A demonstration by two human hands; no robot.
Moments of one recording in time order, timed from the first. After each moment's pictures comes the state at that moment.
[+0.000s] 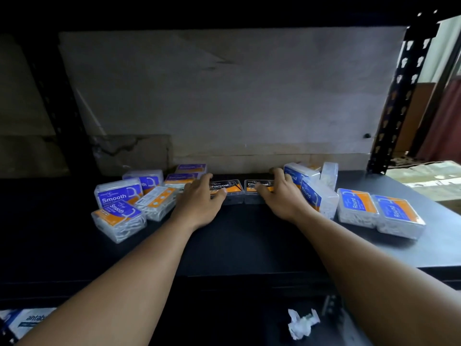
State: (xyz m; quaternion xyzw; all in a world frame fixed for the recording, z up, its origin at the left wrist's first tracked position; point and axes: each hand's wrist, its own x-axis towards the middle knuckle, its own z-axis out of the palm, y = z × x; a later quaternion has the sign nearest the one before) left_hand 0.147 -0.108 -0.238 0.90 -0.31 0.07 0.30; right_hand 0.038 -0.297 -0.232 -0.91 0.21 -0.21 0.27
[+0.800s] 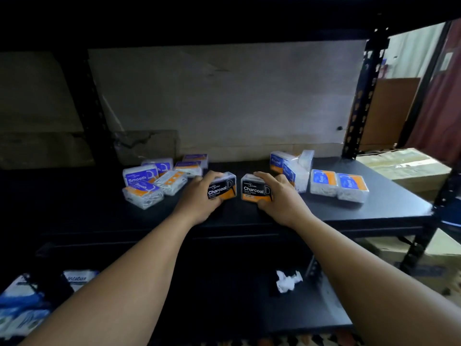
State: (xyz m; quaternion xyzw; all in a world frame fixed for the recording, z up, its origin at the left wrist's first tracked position) left_hand 0.063 -0.053 -0.234 0.85 -0.39 0.10 0.35; right_hand -0.077 -0.245 -0.231 -0.94 0.13 -0.23 0.24
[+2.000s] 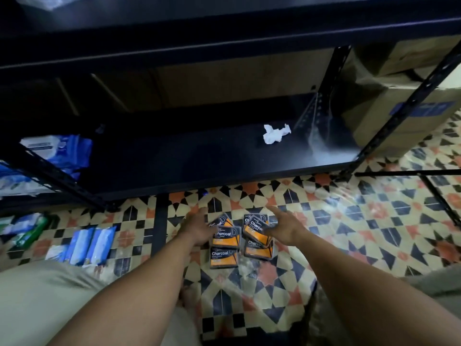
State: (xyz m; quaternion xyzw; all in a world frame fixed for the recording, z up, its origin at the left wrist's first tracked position) left_hand -0.108 0.041 -0.611 0.90 -0.15 -0.36 0.19; right_hand -0.265 -0.170 -0.603 -0.83 0.35 0.20 0.39
